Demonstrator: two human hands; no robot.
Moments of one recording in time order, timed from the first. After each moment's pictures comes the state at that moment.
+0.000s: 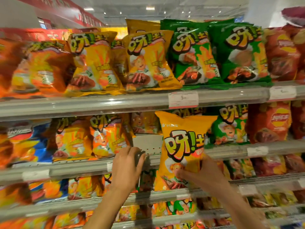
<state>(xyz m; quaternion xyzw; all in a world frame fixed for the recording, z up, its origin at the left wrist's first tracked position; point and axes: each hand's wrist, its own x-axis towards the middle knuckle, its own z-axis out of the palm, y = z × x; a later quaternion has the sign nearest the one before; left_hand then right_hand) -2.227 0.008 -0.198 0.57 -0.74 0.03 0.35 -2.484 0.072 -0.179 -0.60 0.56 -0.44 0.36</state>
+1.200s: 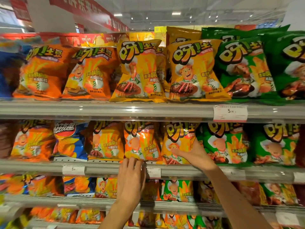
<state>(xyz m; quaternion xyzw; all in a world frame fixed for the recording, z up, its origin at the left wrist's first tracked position) -2.146 0.009 -0.225 0.61 -0.71 0.18 0.30 -2.389 -0.061 -0.165 -0.61 0.58 -0.39 0.38</state>
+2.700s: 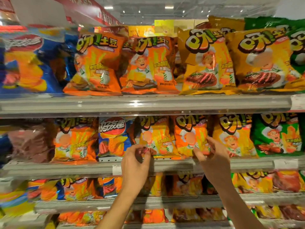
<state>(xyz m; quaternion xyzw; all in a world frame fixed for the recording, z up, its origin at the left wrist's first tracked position) -1.960 -0.005 -0.182 0.57 -0.58 -0.21 0.54 -2.191 0.001 -0.179 -0.55 0.63 -0.54 0.01</state>
